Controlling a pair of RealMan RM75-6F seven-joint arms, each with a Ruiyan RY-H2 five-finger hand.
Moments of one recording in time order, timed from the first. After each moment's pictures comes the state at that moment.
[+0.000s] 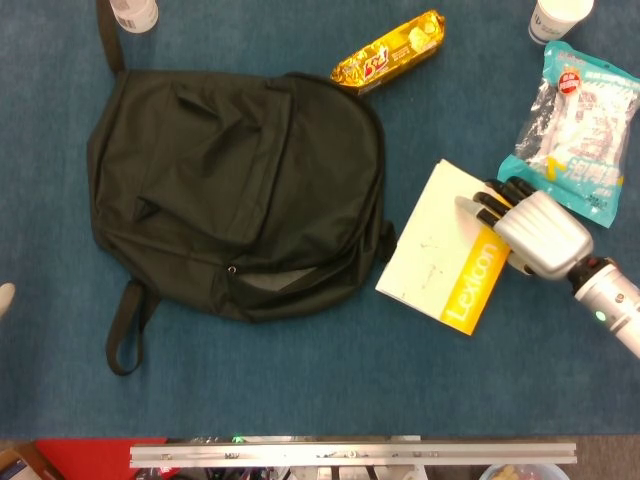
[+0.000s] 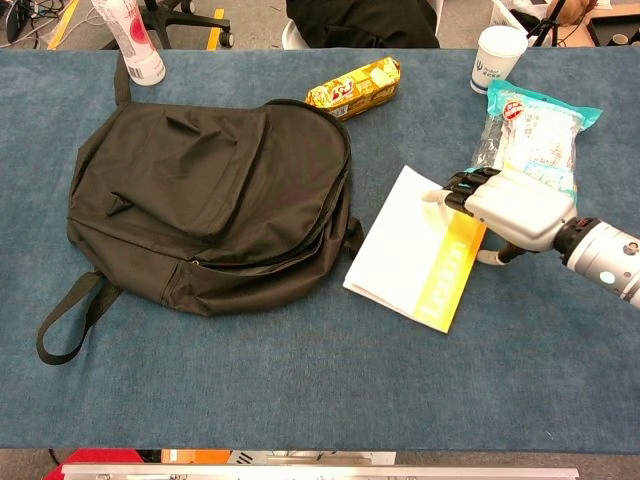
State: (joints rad) left arm -0.02 -1.15 -0.01 -1.62 1.55 1.56 -0.10; right arm 0.50 -1.55 -0.04 -1.16 -1.70 1.04 -0.20
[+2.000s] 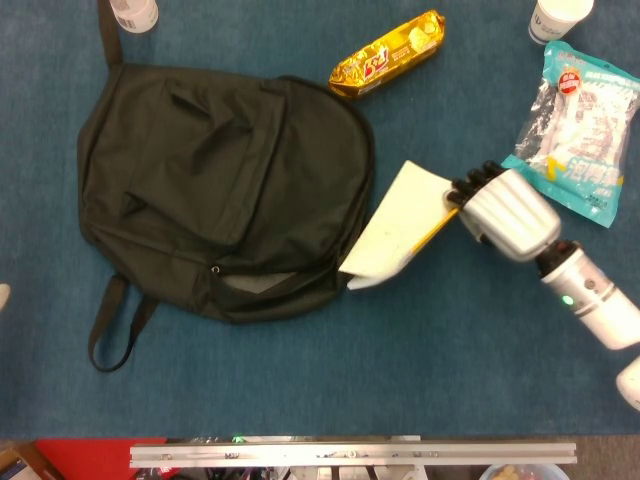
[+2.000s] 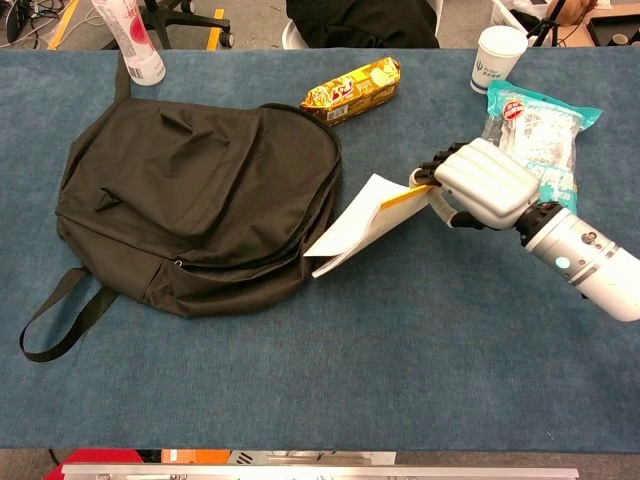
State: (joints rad) left arm -0.03 -1.11 0.00 -1.60 1.60 1.57 -0.17; right arm 0.55 -1.77 -0.04 -0.87 -1.72 1.29 -0.02
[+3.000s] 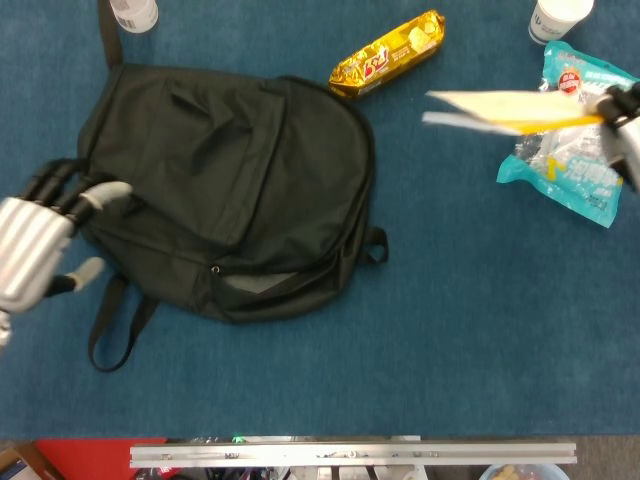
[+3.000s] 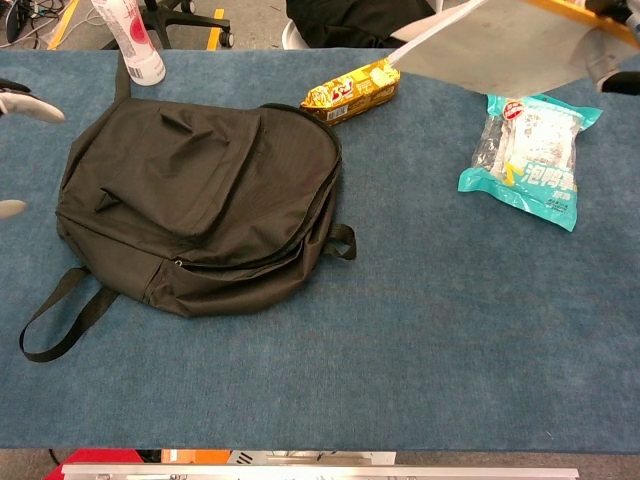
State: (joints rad) left arm -0.29 -1.05 -0.01 -1.68 1.76 1.30 -0.08; right arm 0.44 -1.34 0.14 -1.37 -1.60 1.48 -0.28
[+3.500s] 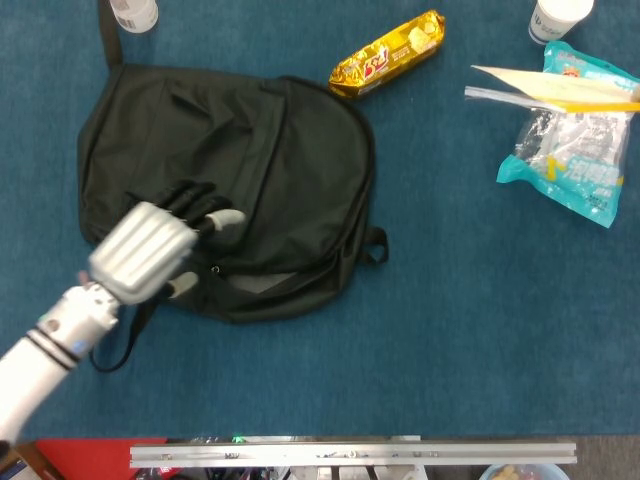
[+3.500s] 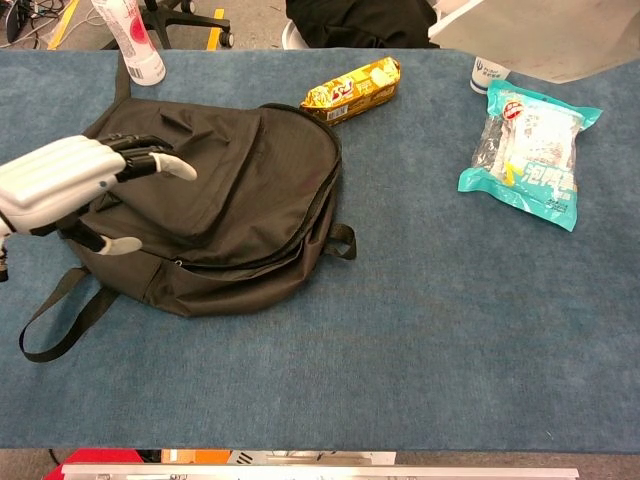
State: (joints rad) left arm -0.46 -1.23 -0.03 -1.70 1.71 1.03 0.07; right arm 0.40 -1.28 0.16 -1.41 -1.56 1.49 -0.30
